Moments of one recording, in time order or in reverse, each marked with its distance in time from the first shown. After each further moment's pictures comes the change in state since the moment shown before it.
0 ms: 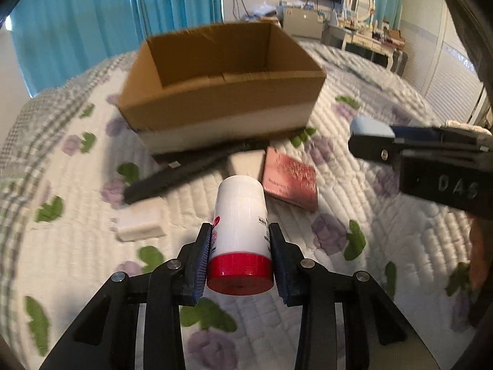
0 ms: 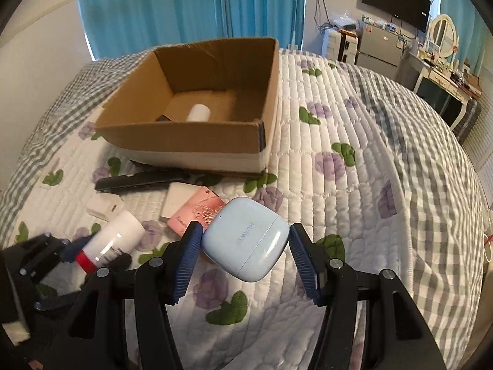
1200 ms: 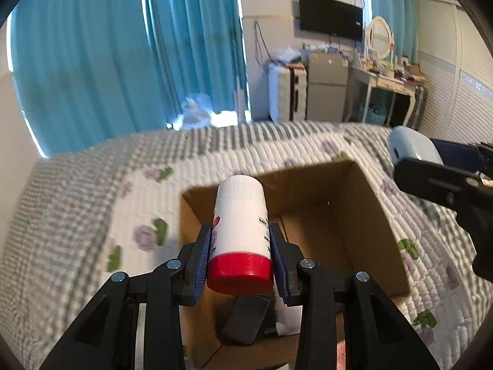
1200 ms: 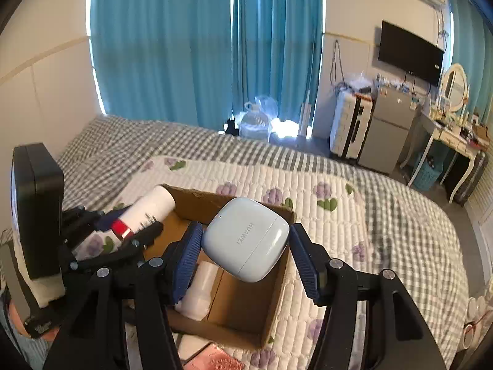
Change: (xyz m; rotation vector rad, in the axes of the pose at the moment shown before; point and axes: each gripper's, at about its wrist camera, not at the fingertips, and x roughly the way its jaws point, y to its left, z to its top) left arm 0.057 0.049 0.197 -0.005 -0.167 0.086; right arm -0.005 0.015 0.196 -0.079 -0.219 0.032
